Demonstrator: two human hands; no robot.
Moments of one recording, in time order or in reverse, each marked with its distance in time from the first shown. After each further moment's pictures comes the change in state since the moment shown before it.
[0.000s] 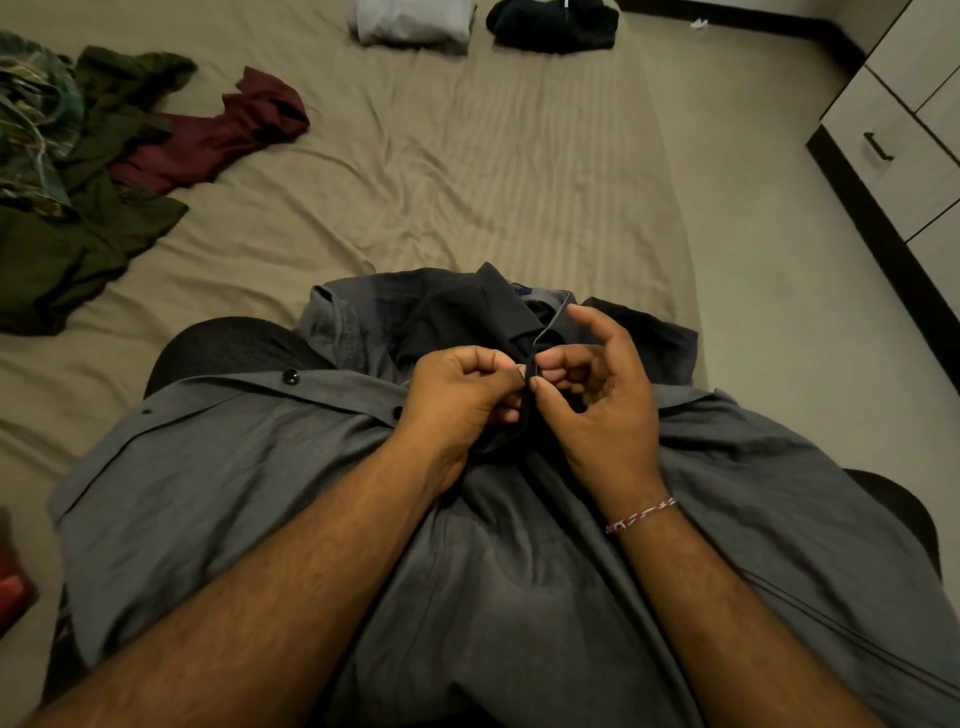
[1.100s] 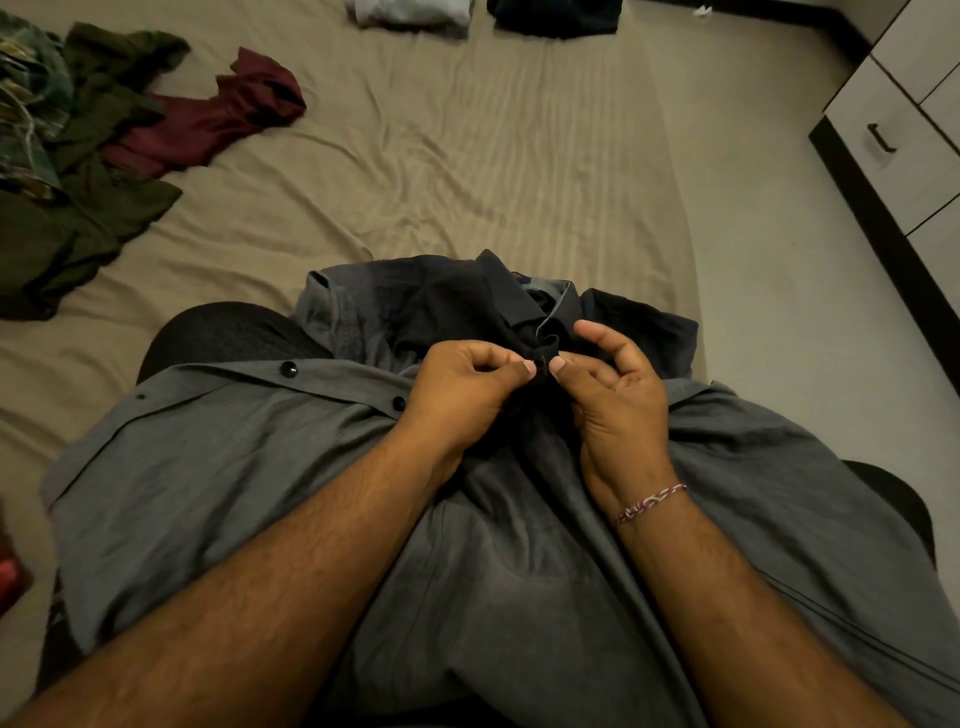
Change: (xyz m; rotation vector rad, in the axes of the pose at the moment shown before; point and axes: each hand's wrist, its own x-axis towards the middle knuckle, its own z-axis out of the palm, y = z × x) left_hand -0.006 0.002 0.004 0.233 -0.016 0.025; right_hand -0.002 -0.005 -0.002 0.497 0.168 0.403
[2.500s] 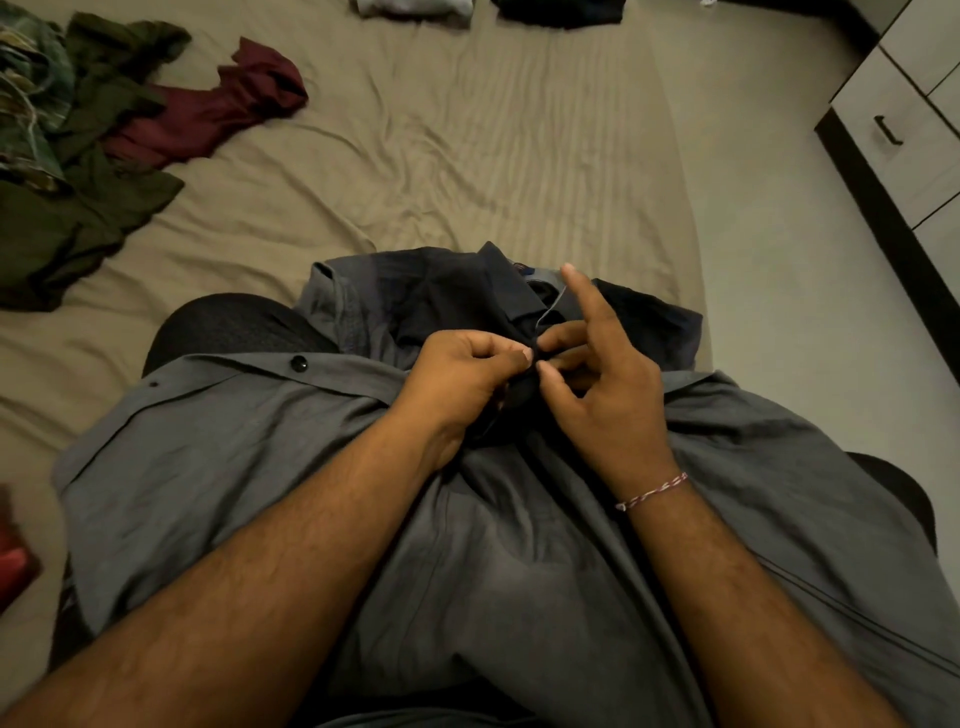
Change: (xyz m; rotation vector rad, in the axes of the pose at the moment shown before) left_hand 0.004 0.000 -0.008 -0.115 -0.054 -0.054; right_hand 0.001 -0.008 -0.004 -0.845 -0.240 -0.598
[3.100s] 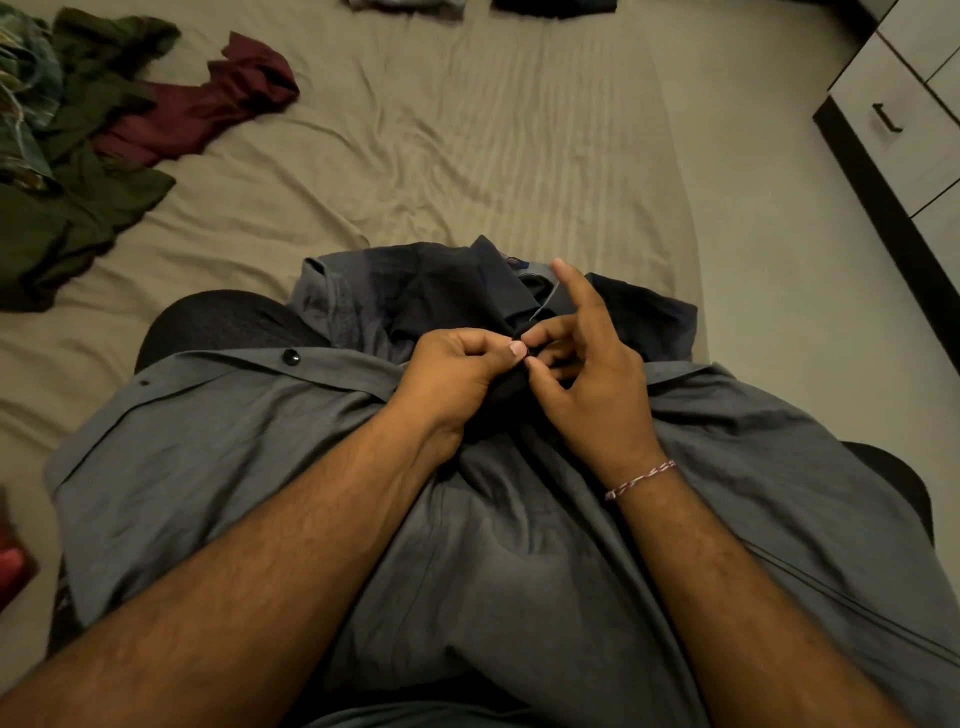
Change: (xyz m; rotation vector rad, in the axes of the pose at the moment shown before) left_hand 0.003 -0.008 0.004 -0.123 0.008 -0.018; right_hand 0.003 0.007 0.006 0.060 -0.032 0.035
